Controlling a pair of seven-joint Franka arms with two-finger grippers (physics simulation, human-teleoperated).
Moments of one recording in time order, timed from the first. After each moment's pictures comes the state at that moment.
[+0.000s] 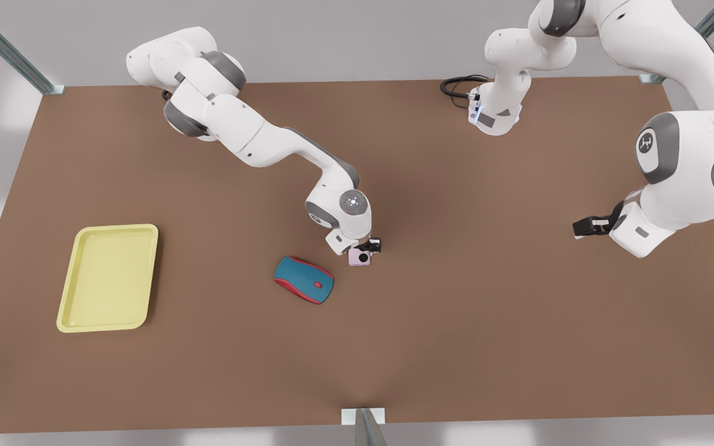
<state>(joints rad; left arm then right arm) -0.10 0.30 0.10 -1.29 -0.02 1.46 -0.03 0.49 0.95 0.41 -1.43 -0.49 2.35 1.23</state>
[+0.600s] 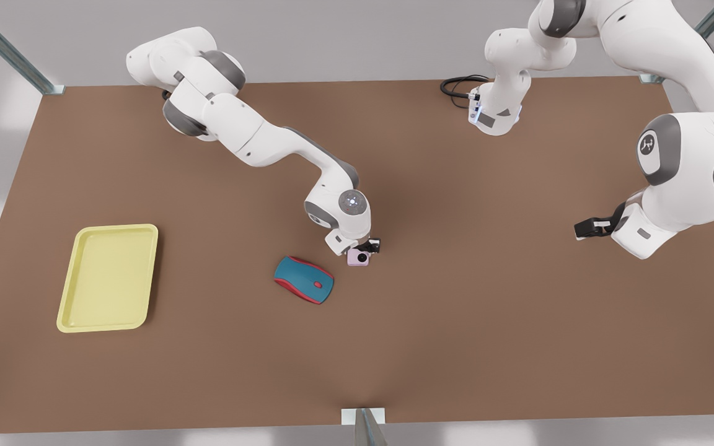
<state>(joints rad) -0.10 0.30 0.11 -1.29 -0.02 1.47 -0.03 0.48 0.94 0.41 -1.44 -0.49 2.35 1.21</state>
